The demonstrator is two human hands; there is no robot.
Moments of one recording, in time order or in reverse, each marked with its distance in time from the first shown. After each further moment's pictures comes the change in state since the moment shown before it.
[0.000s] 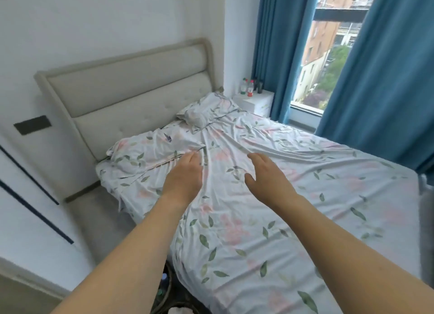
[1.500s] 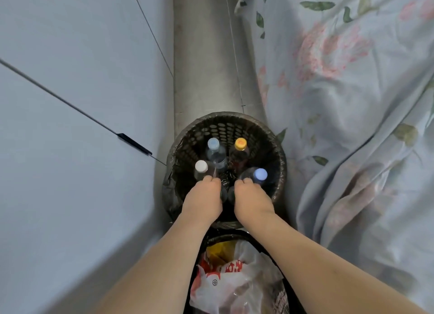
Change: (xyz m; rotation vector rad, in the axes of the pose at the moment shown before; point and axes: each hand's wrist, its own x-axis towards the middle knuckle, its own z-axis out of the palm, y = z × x) left_hand -0.366 -0.483 0.583 0.019 -0.533 -0.932; right_hand -0.030 0.028 0.909 -0.287 -0.975 -0.421
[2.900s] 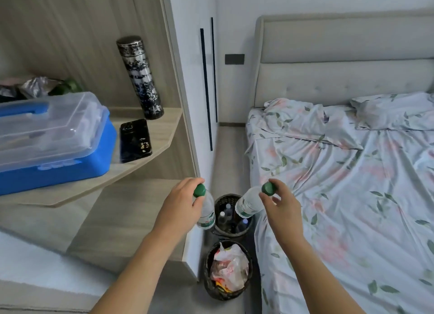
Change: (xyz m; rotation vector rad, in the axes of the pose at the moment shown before) left_hand -0.589 0.135 -0.495 -0.412 0.650 0.053; right_hand -0.611 -0.118 -0.398 0.876 0.675 -0.199
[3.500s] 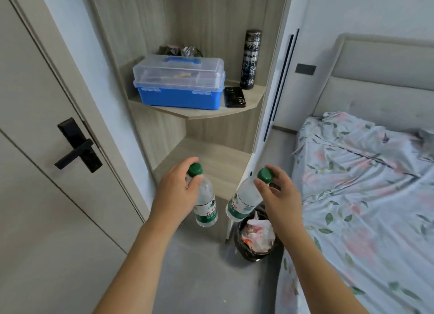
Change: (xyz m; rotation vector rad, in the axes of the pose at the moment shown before) left_hand -0.326 -0.007 -0.134 -0.079 0.432 -0.250; right_hand -0.287 -0.076 0.019 0.162 -0.301 -0.248
